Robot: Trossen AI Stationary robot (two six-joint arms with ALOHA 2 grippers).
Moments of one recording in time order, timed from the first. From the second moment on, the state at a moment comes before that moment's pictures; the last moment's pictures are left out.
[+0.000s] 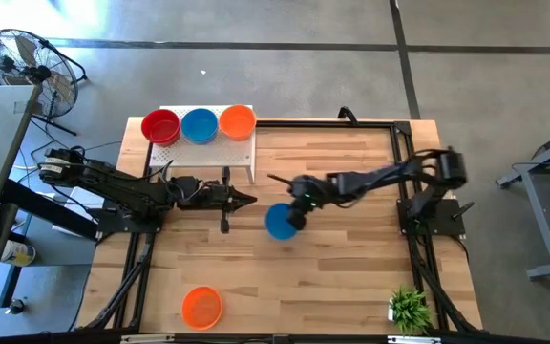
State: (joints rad) left arm -0.10 1.18 0.41 0.77 -0.15 0.10; right arm -0.03 1.71 0.94 -0.10 -0.02 0.51
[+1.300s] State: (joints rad) left arm -0.12 1.18 0.49 0.55 -0.18 0.05; right arm -0.12 1.44 0.49 0.61 0.05 0.08
